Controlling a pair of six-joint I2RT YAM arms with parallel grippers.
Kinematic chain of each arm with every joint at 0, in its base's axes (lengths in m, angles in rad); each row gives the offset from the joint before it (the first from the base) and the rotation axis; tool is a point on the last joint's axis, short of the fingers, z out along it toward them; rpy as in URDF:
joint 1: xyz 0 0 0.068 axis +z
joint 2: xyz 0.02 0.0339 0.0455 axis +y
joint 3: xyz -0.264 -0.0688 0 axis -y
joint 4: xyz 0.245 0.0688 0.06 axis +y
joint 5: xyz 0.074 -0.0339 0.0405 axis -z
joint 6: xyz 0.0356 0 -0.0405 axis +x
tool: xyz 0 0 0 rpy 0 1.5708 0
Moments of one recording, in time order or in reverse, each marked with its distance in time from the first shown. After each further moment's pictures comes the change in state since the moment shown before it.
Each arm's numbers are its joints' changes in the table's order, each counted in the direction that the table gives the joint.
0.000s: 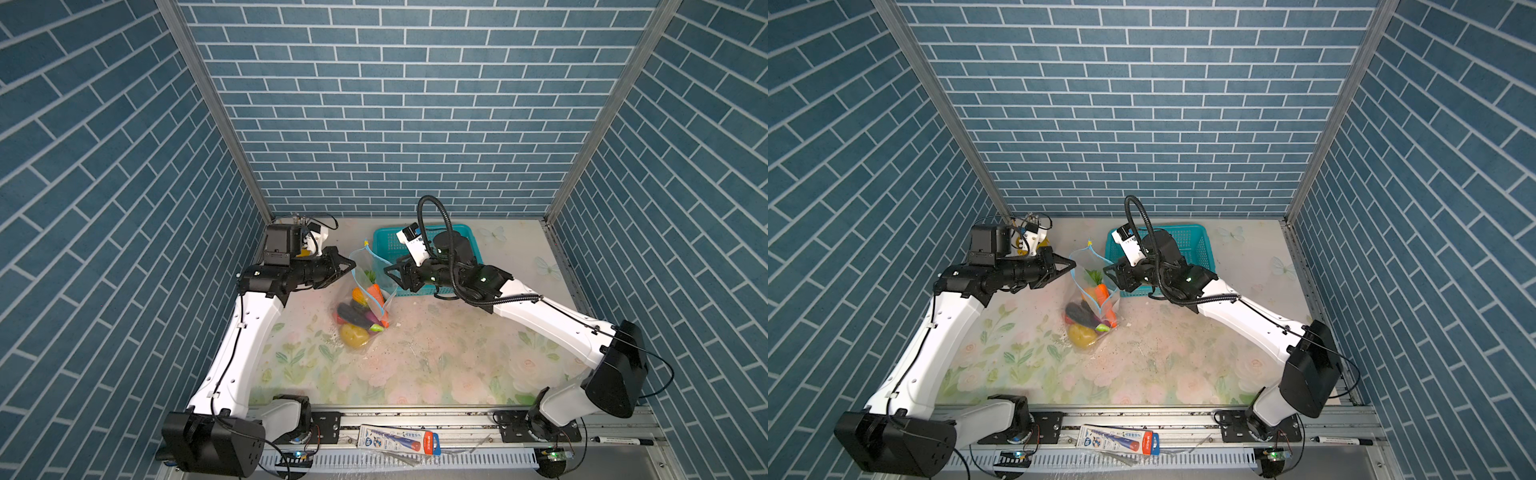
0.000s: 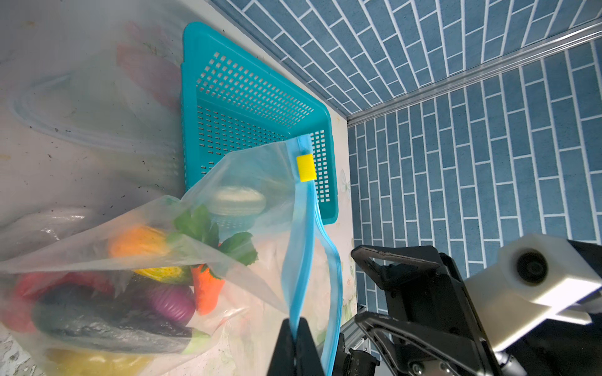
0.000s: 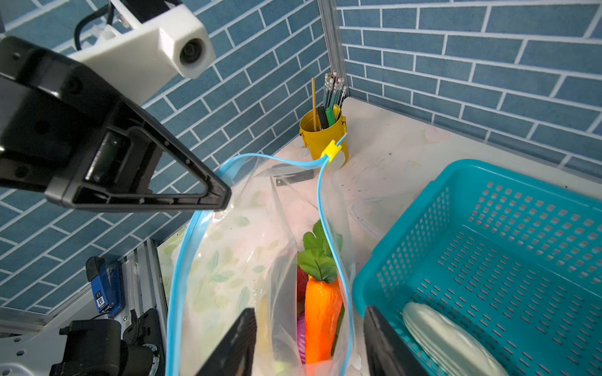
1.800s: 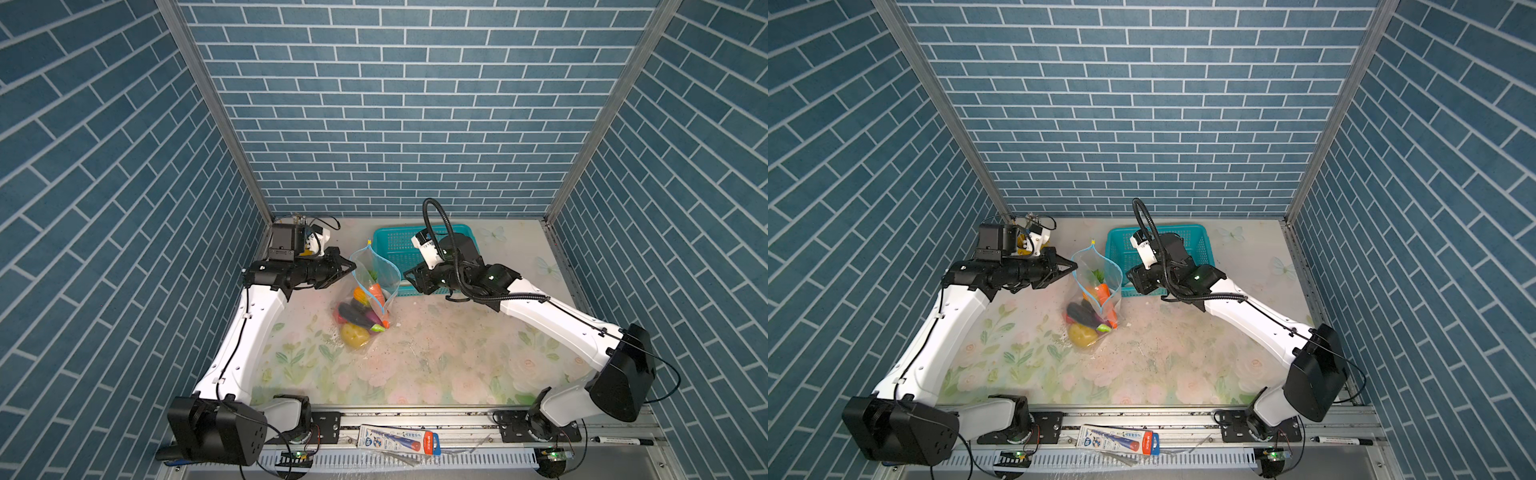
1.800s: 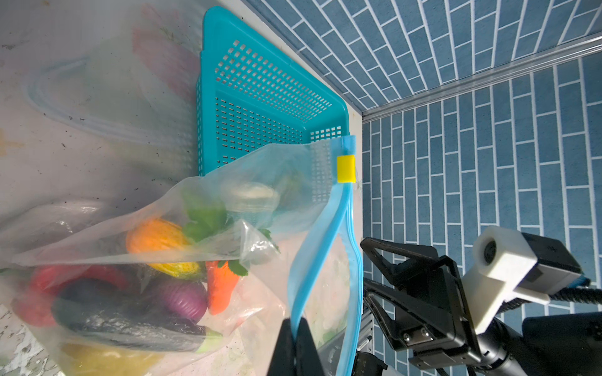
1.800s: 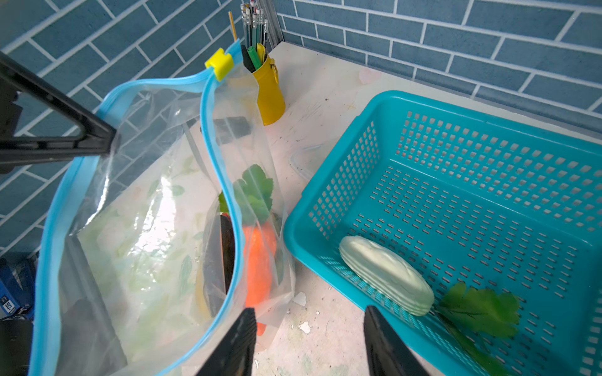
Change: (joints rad) left arm 0.000 0.054 0.001 0.012 -0.016 0.008; right arm -0.061 -0.007 0.000 0.194 0.124 -0.023
